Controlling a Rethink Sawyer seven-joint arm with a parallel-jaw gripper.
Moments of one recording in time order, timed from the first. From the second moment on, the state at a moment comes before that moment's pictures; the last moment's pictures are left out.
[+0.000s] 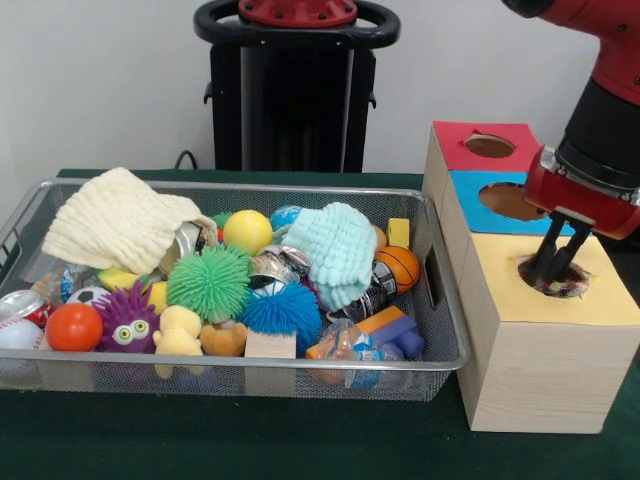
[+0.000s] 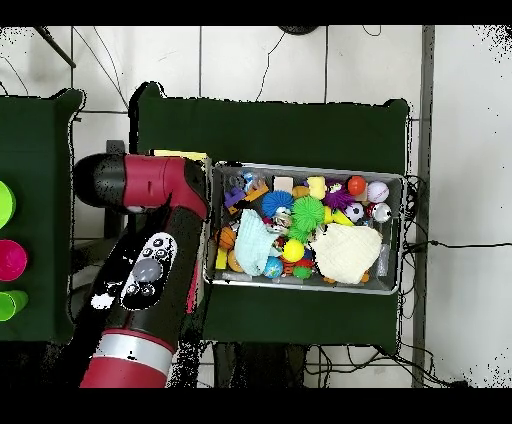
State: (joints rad) arm 0.34 -0.27 -0.46 1.13 0.33 0.84 2.13
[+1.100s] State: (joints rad) arm 0.35 -0.29 -0.48 1.12 0.35 0.84 2.14
